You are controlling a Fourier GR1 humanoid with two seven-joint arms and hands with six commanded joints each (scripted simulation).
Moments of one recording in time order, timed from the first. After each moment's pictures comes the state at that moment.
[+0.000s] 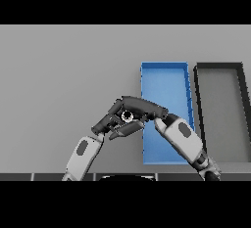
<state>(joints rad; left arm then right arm) -0.20 -0.08 -0.38 -1.56 -0.08 -0.39 0.03 -0.62 -0.19 0.42 -1.79 -0.37 0.47 0.38</state>
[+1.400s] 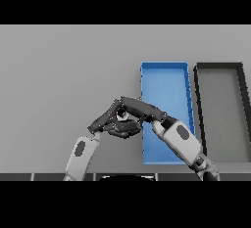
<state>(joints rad) -0.18 -0.11 -0.30 -1.60 -0.25 -0.49 0.08 -0.61 -0.16 0.43 -1.83 -0.38 0.37 0.39</state>
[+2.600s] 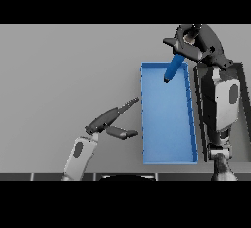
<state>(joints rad) -0.17 -0.09 -0.30 -1.62 -0.27 -0.49 0.11 -0.91 -0.34 -0.17 -1.46 -0.42 0.28 0.57</state>
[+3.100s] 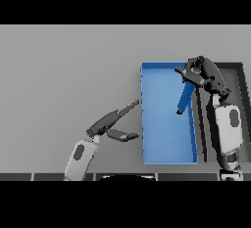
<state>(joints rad) -0.13 -0.10 -0.32 -1.63 -0.27 -0.49 0.11 -0.52 -0.43 -0.03 -1.57 -0.40 0.12 0.61</state>
